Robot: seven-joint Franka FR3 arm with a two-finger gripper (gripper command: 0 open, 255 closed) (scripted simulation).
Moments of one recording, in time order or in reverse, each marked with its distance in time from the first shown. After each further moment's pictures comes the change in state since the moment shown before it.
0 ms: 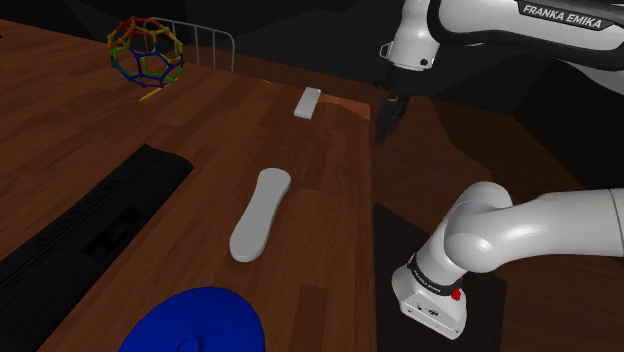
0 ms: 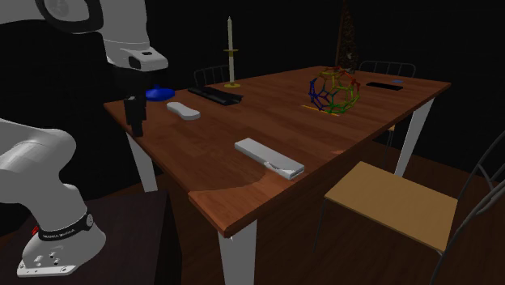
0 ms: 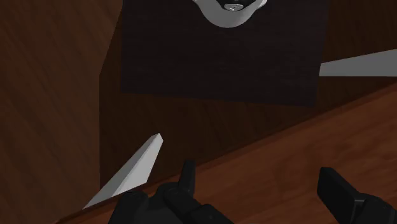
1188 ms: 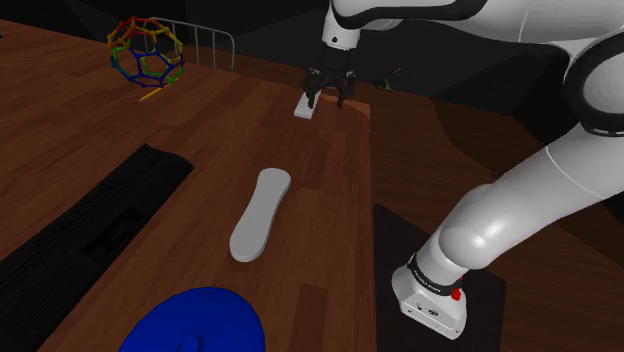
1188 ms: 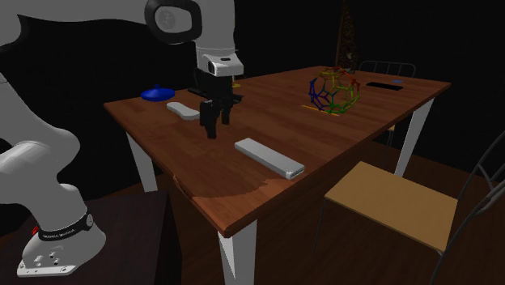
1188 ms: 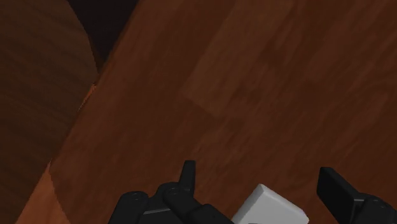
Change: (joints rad) arm -0.122 0.575 0.090 0.390 0.032 0.256 0.513
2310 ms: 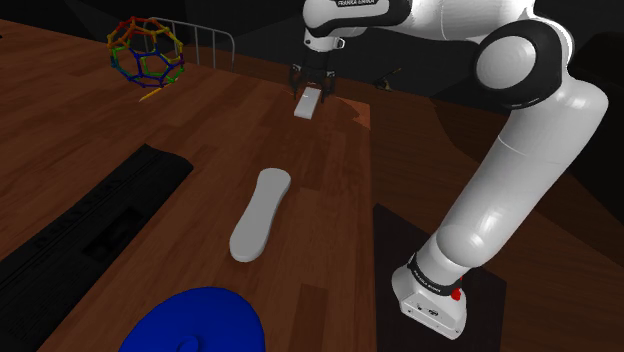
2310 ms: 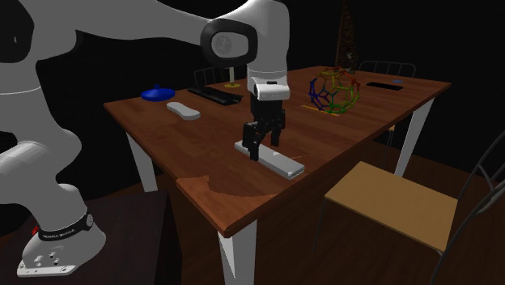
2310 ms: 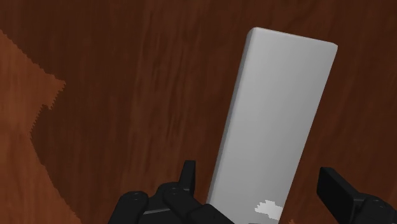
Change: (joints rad) arm -0.054 0.350 -0.030 0.290 -0.036 0.097 0.294
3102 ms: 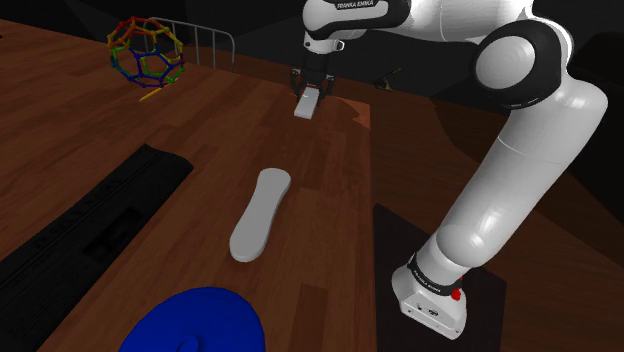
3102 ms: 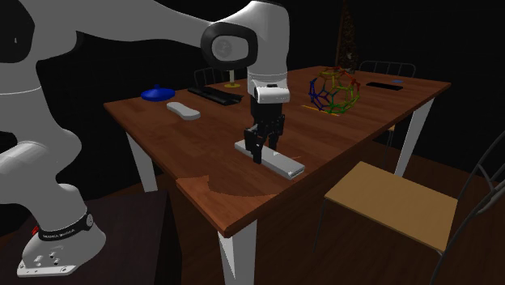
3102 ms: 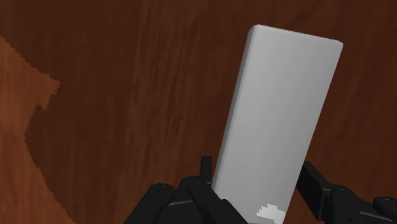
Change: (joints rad) arm 0.000 0.002 0.000 -0.012 0.000 0.015 -0.001
